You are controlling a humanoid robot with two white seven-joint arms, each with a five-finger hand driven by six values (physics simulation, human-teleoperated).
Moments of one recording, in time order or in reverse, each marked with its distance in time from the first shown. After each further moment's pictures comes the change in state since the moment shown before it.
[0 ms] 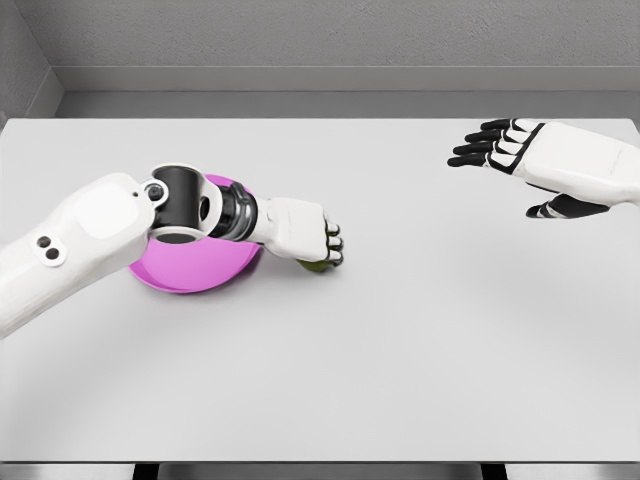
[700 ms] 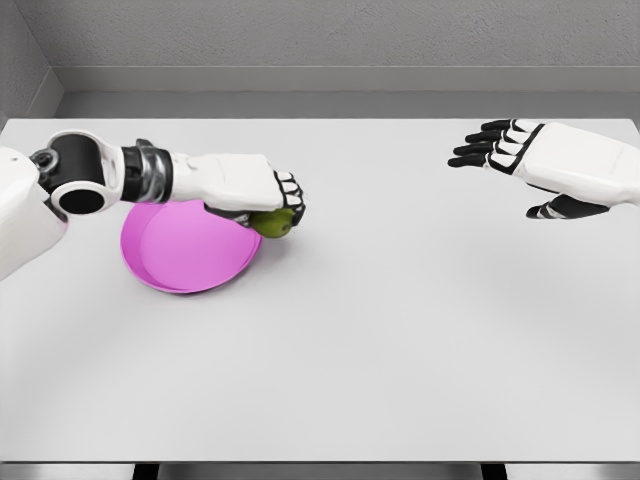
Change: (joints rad) left arm 0.067 0.181 0.235 -0.003 0.362 -0.005 0.005; right arm 0.002 0.000 0.000 0.002 0.000 0.000 0.000
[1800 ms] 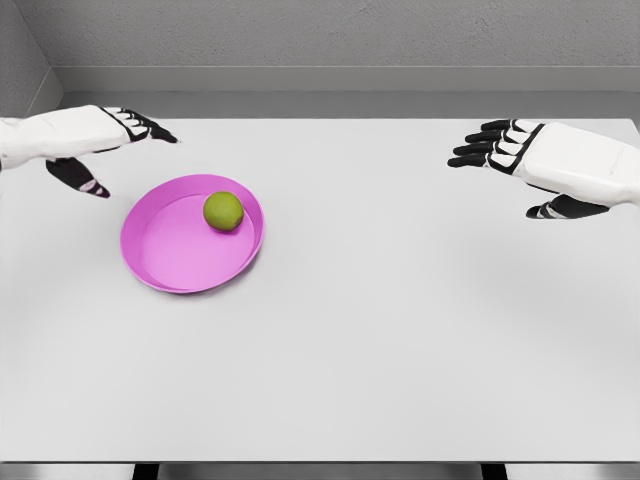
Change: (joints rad) left arm 0.147 0.208 0.315 0.203 0.208 0.000 -0.026; right arm 0.000 0.000 0.000 0.000 0.000 0.000 0.000
